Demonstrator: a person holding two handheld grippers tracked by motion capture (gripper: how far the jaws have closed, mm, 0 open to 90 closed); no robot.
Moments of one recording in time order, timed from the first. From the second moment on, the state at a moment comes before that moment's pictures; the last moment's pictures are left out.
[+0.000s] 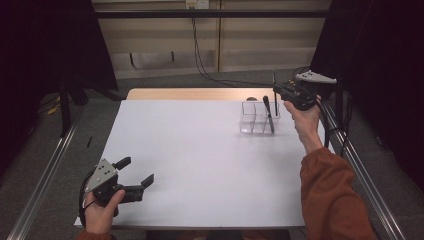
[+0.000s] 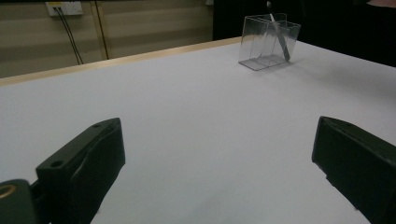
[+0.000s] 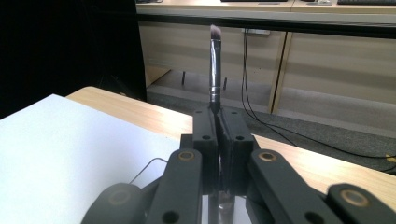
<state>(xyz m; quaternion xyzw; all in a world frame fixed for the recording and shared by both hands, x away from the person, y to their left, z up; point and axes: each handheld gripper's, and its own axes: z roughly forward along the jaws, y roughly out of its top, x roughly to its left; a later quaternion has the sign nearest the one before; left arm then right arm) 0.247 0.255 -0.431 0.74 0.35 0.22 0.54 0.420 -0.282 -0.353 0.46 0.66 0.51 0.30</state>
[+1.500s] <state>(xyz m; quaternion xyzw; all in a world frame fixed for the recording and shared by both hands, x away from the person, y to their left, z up) 0.245 0.258 -0.431 0.73 0.35 0.22 0.54 0.437 -0.287 -0.394 0.50 0.64 0.50 0.29</state>
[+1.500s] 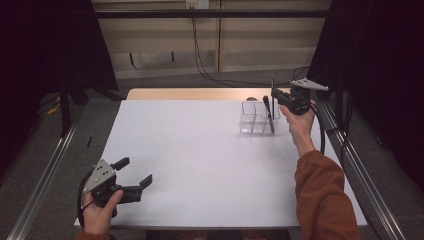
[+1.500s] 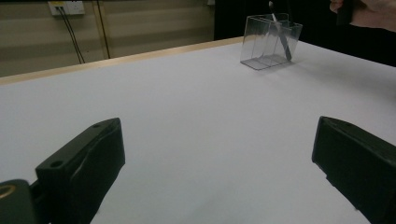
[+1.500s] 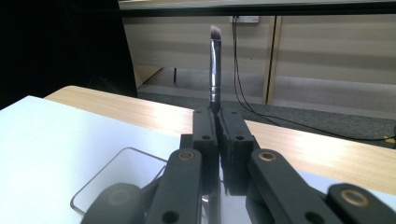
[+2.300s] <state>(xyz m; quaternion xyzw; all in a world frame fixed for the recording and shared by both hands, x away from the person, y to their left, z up) 0.246 0.257 -0.432 0.74 0.35 0.22 0.54 0.429 -0.294 -0.415 0.51 0.64 0.50 0.28</state>
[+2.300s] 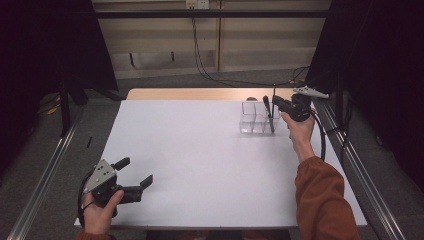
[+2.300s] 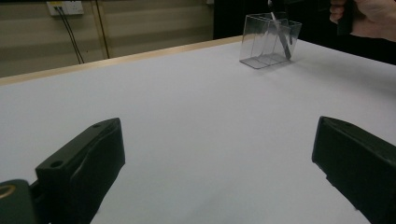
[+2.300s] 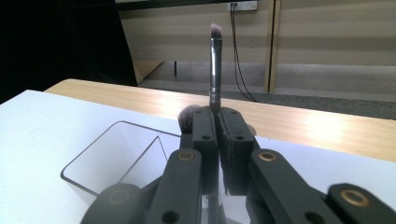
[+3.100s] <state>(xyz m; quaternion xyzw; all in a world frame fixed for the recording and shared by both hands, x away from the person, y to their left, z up) 0.246 0.257 -0.432 0.74 0.35 0.22 0.54 0.426 -0.298 -0.416 0.52 0.64 0.51 0.27</state>
